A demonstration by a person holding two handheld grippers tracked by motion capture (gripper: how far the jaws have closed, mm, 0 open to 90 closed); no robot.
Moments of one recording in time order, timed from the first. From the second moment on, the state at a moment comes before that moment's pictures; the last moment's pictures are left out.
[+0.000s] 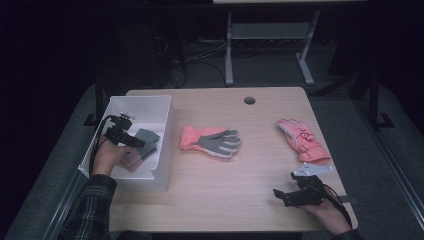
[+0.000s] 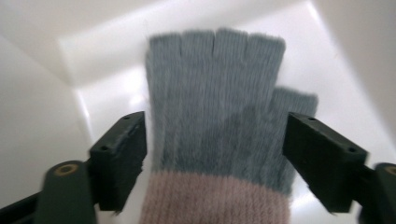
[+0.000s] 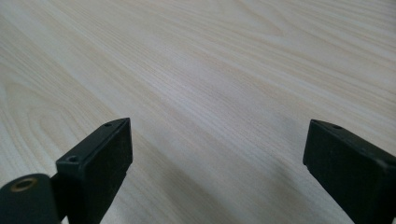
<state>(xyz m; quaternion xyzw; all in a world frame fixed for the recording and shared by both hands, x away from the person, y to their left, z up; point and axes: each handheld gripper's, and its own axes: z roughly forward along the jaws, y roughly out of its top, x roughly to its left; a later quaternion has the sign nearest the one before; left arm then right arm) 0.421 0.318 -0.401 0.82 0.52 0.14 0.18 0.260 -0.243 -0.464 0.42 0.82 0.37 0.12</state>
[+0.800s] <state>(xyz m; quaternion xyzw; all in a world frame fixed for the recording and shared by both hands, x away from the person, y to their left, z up) 0.388 0.266 -0.312 0.83 0.42 0.13 0.34 0.260 -0.241 -0.465 0.42 0.82 0.37 0.12</state>
